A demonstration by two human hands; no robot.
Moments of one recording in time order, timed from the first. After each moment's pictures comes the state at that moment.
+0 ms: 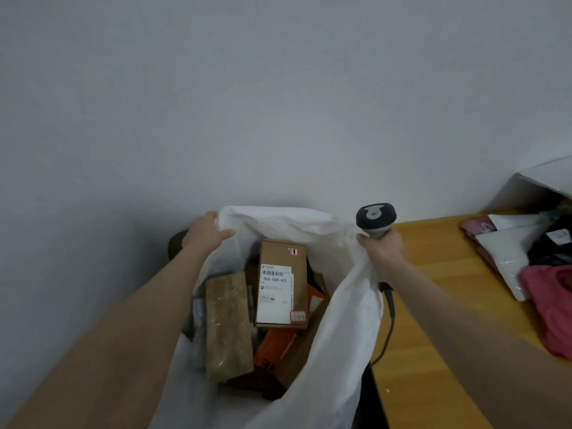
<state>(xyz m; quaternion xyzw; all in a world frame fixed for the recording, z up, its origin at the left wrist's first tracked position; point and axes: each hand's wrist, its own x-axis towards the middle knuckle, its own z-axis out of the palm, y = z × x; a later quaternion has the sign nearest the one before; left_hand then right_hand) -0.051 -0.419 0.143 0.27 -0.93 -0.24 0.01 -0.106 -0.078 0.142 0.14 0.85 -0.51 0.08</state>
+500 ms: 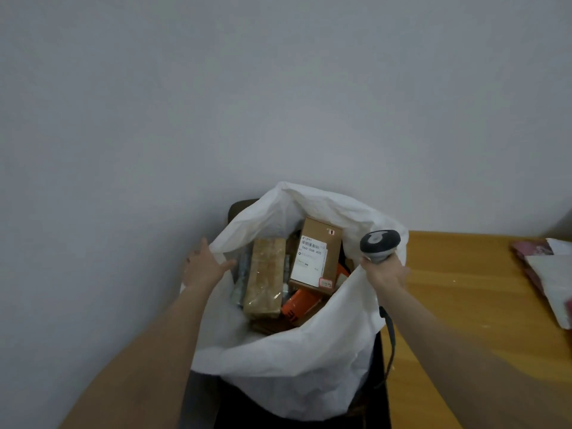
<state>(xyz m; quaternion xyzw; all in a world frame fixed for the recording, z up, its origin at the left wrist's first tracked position) 0.157 -0.382 0.118 0.49 -0.84 -0.20 0.04 0.003 -0.076 0.129 0.09 0.87 -0.46 0.15</state>
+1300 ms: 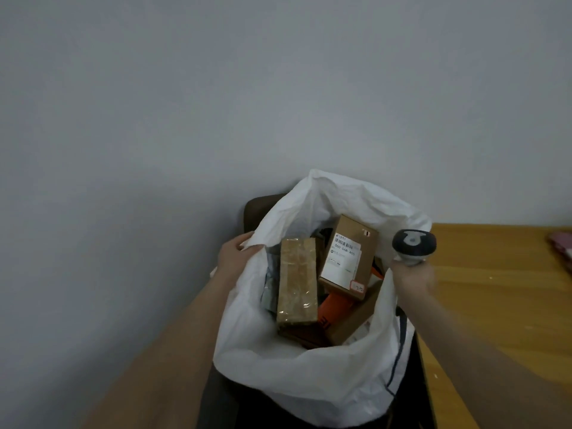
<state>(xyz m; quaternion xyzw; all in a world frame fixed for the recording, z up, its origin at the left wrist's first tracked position) 0.132 -0.421 0.114 0.35 -0.73 -0.56 0.14 0.002 -0.130 0.114 0.21 0.82 -0.53 0.11</state>
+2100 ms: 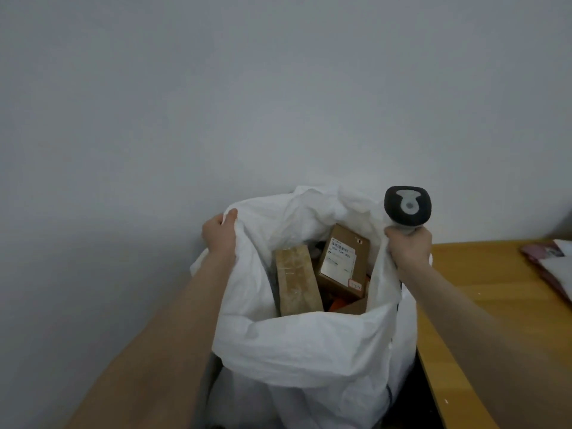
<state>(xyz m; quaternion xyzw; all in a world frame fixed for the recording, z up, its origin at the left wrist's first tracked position) 0.062 -0.455 0.208 0.36 -0.72 -0.48 0.35 -0.026 -0.156 0.204 0.12 0.76 -0.64 -0.02</state>
